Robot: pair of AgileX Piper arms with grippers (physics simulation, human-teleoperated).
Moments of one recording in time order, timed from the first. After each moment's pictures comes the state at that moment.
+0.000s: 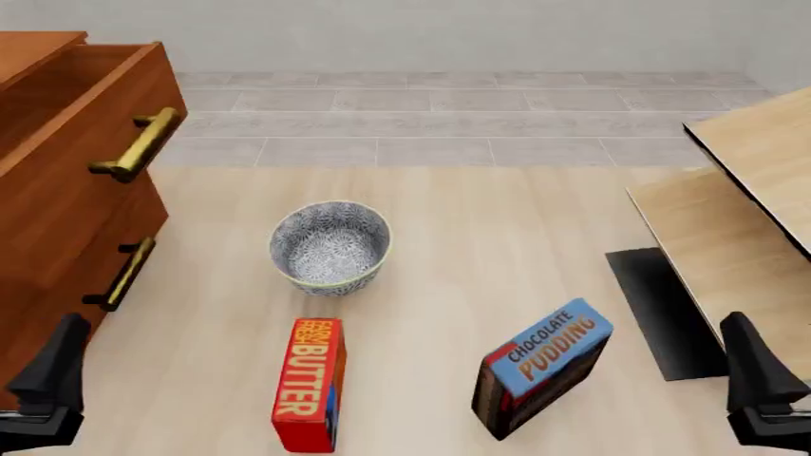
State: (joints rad) left arm 0.00 0.00 0.00 -0.01 0.00; right arm 0.01 0.00 0.00 -0.01 0.01
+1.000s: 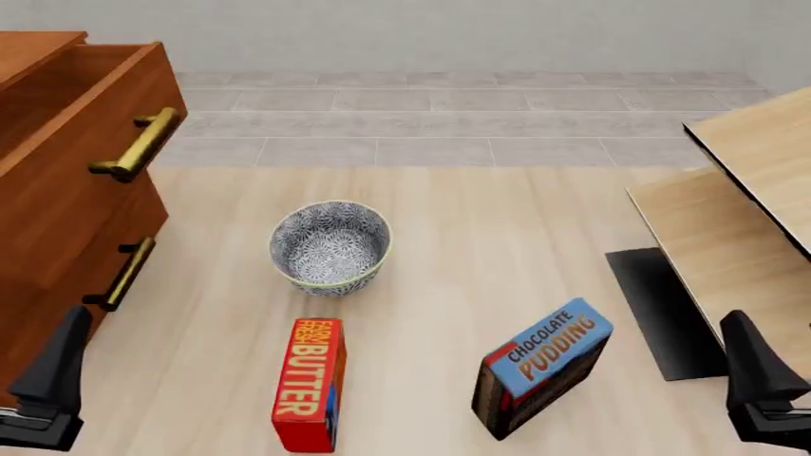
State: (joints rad) left arm -0.10 0.00 -0.03 -0.07 0.21; right arm 0.00 0.02 0.00 -0.02 0.04
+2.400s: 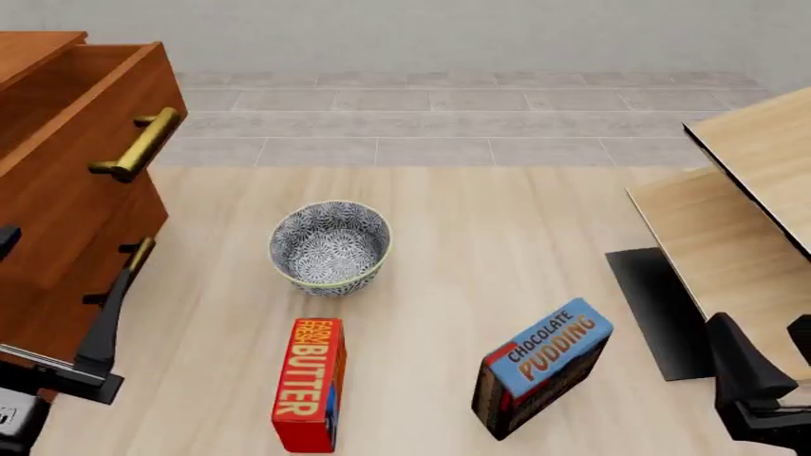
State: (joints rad) left arm -0.23 0.40 -0.02 -0.59 0.69; right arm 0.04 0.07 0.00 -0.02 0.10
